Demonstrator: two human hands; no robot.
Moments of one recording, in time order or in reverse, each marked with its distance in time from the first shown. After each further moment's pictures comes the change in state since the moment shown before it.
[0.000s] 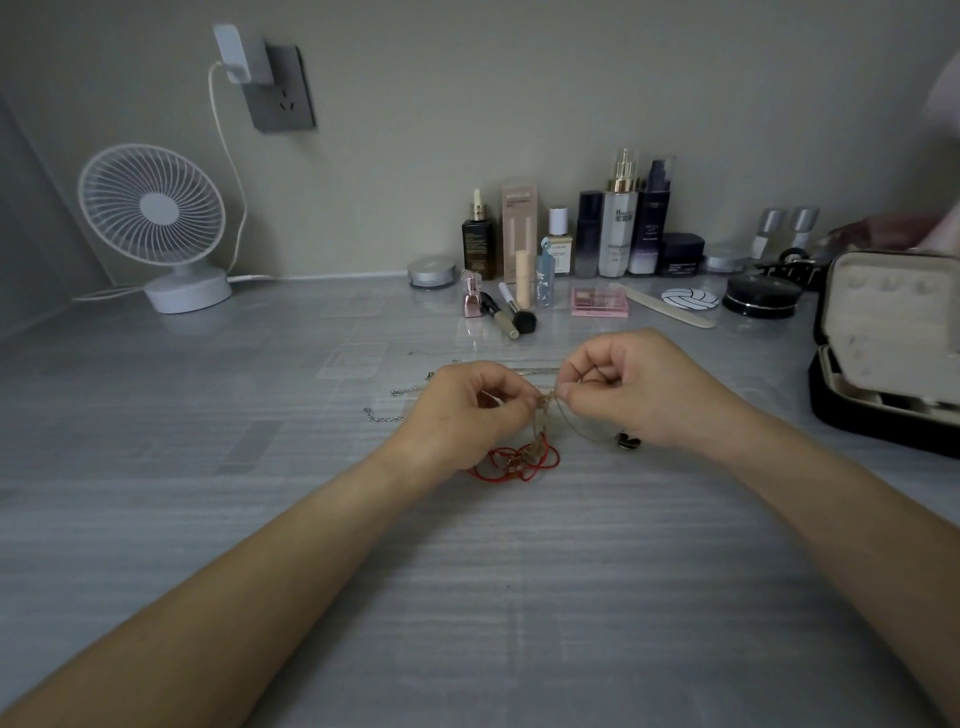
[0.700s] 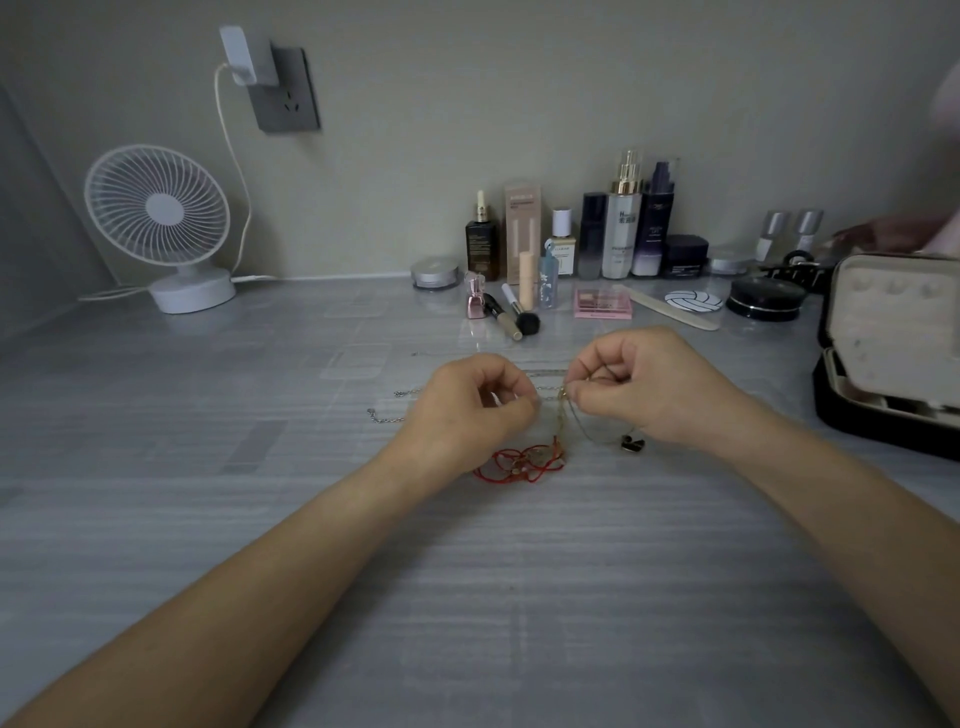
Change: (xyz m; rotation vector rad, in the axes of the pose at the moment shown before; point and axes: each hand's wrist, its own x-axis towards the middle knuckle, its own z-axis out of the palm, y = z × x) left_hand -0.002 0.002 -0.001 0.072 0.064 -0.006; right_hand 0.002 -0.001 -0.003 0.038 0.008 0.010
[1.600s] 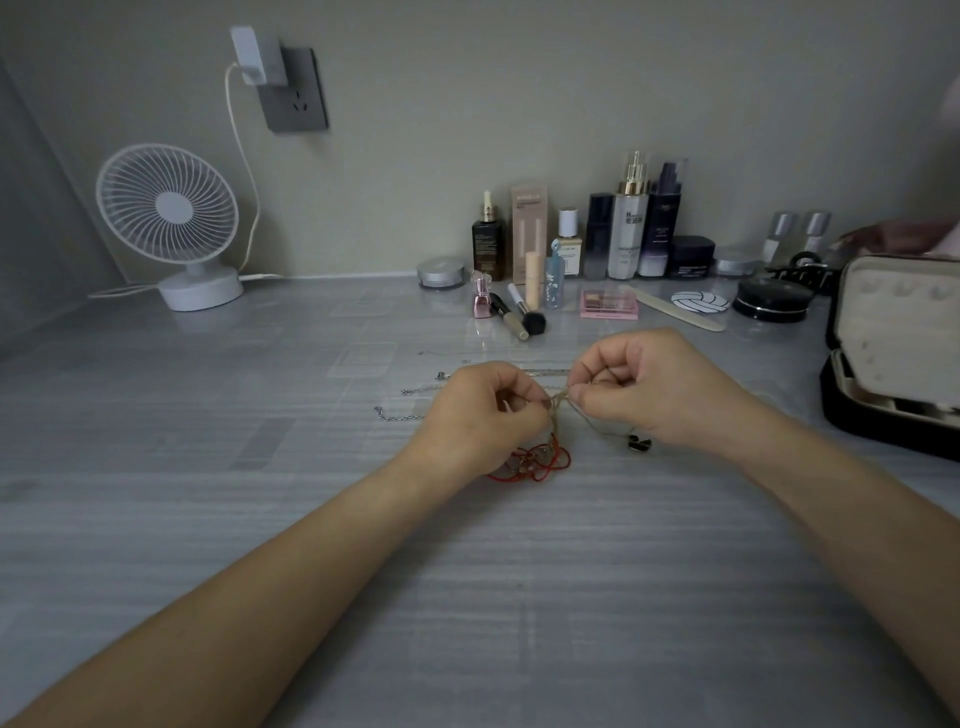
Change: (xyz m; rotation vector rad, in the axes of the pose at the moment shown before) left_hand -0.001 0.003 0.005 0.021 -0.027 -0.042; right_hand -0.003 -0.004 0.001 0.008 -0.032 -0.008
